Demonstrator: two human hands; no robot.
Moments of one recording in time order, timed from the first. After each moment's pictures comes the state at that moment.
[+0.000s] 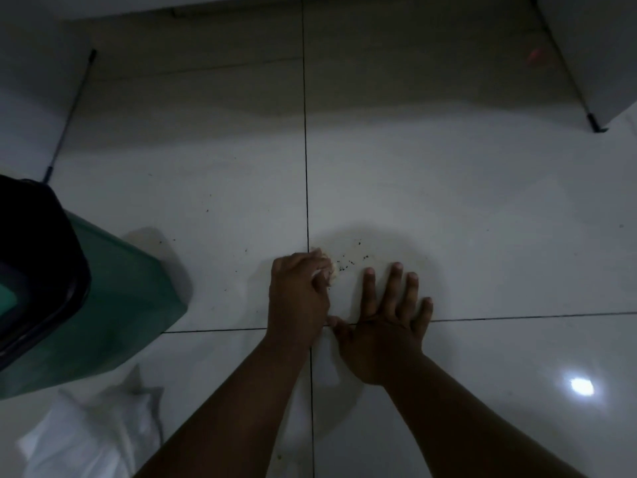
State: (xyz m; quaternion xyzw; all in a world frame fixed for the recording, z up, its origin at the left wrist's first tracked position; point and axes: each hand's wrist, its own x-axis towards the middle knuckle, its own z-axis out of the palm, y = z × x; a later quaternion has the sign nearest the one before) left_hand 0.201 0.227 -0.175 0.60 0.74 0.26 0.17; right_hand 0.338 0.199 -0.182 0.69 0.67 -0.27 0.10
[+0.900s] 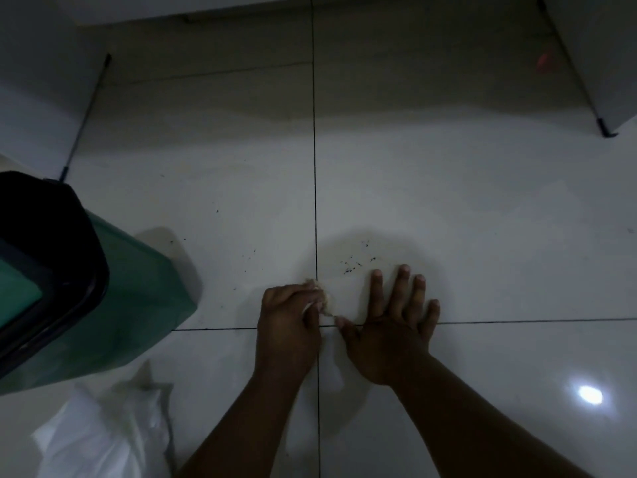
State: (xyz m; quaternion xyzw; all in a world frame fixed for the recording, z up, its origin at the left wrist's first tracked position) left_hand 0.181 0.177 -0.171 0.60 0.73 0.26 0.16; right_hand 0.338 0.199 -0.181 0.68 0.67 -0.27 0.11
